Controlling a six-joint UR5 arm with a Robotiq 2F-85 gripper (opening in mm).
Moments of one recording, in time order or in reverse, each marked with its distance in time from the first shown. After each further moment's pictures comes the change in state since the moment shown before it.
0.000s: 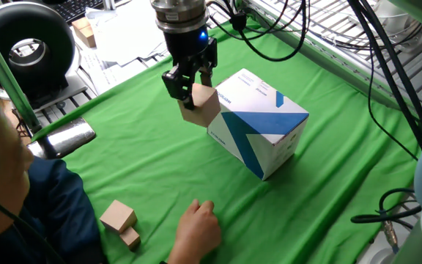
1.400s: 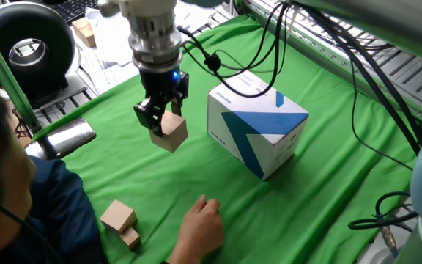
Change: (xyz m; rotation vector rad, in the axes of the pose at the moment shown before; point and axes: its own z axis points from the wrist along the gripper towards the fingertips) arm -0.066 0.035 0.074 -0.033 -0.110 0.013
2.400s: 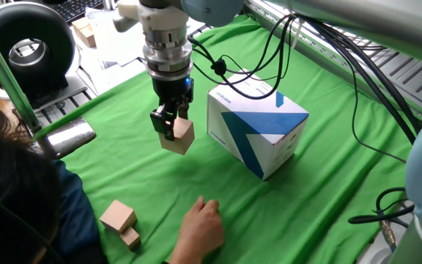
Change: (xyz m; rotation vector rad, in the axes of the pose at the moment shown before) arm 0.005 -0.018 0.023 -0.024 0.001 -0.153
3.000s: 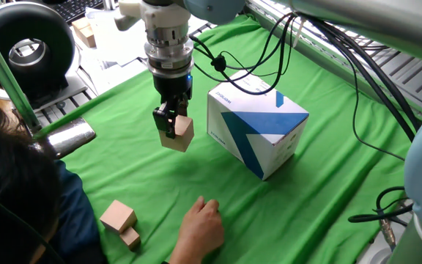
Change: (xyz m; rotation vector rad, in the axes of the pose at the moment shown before) arm -0.003 -0.004 -0.005 -0.005 -0.014 -0.061
